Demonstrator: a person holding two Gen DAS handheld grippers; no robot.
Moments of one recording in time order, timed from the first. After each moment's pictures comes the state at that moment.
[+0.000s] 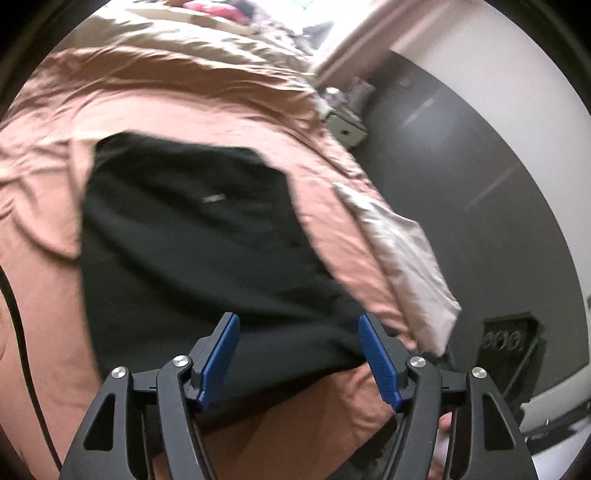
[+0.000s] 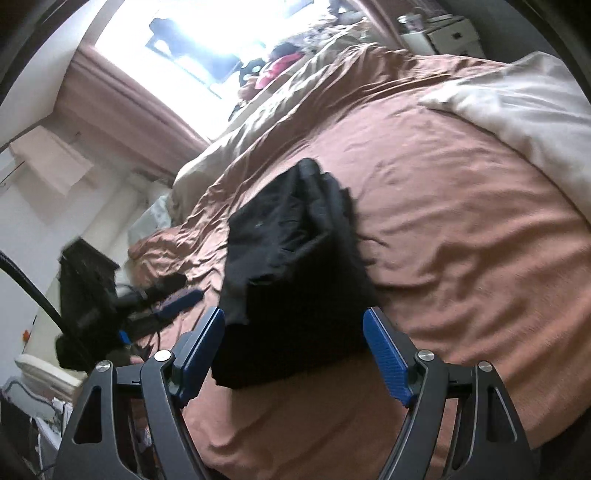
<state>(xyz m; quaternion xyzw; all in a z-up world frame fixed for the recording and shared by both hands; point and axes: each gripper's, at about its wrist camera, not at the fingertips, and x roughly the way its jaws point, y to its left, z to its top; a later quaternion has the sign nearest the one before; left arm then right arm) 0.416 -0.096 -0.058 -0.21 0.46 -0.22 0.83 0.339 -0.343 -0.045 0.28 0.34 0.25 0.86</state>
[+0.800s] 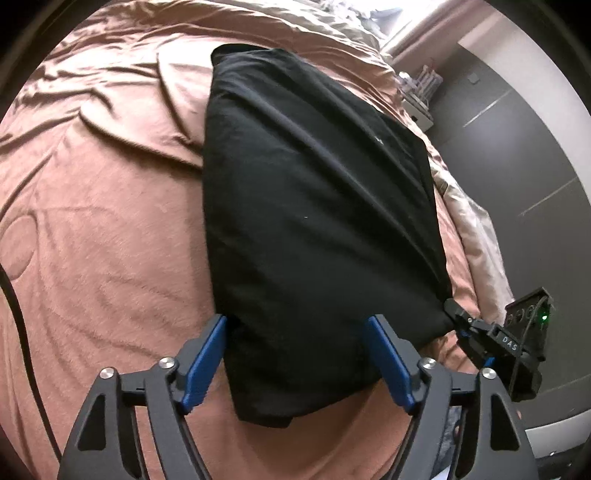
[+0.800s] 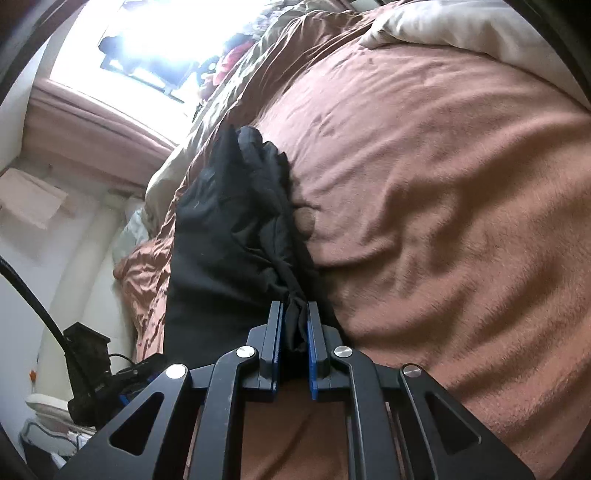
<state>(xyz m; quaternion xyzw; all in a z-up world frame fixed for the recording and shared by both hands) 0.403 -0.065 -0.135 -0.20 0.52 -0.12 0.82 0.382 -0.348 -0.128 0.35 0.38 0.21 0.83</state>
